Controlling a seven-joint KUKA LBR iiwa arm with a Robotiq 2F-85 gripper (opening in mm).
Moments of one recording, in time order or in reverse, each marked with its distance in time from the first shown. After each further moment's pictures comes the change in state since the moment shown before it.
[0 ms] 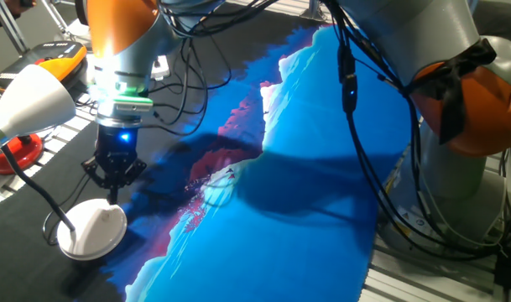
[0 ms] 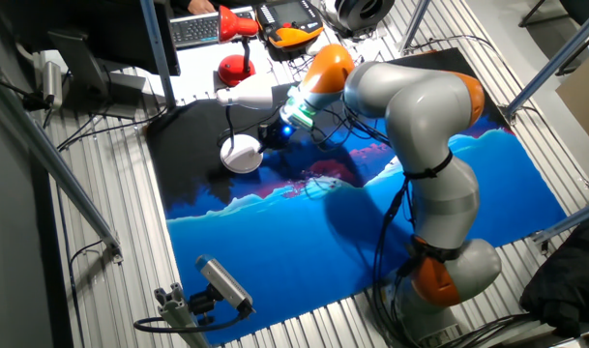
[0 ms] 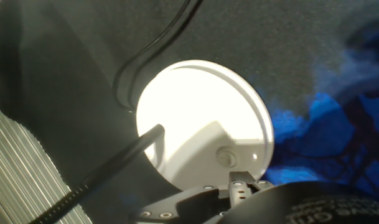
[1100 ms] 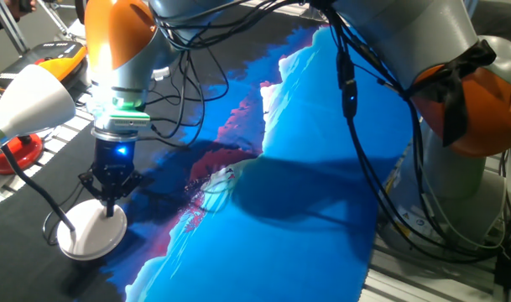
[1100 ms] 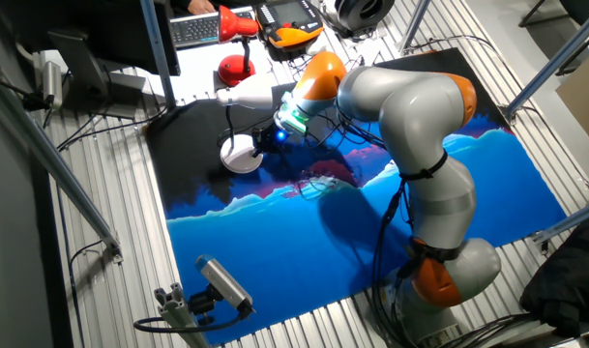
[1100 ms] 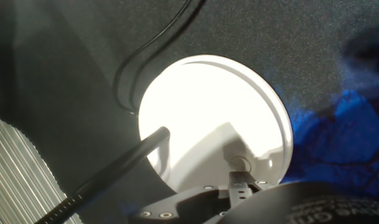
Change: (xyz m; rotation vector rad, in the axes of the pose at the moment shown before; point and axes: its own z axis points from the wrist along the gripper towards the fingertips) arm 0.000 0.002 0.023 -0.005 -0.013 -0.008
